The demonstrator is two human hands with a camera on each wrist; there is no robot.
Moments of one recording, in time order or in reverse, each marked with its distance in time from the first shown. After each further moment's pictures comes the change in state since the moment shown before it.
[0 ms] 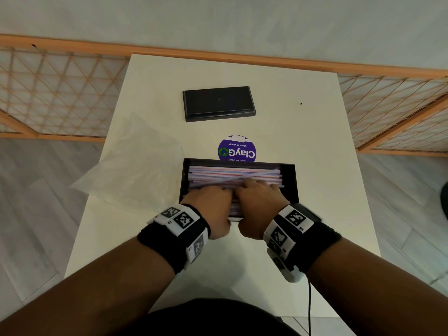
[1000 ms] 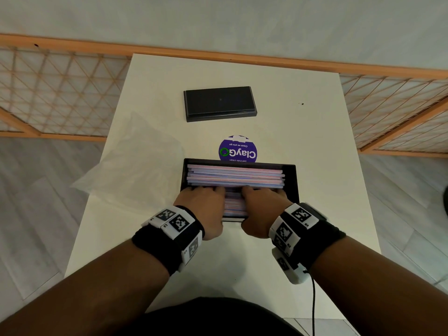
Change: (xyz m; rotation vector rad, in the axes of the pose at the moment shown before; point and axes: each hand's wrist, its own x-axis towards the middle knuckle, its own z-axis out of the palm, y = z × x) left_hand -0.001 -0.007 0.002 0.125 -0.025 -0.079; right_hand 0.001 0.010 0.009 0.089 -0.047 0.086
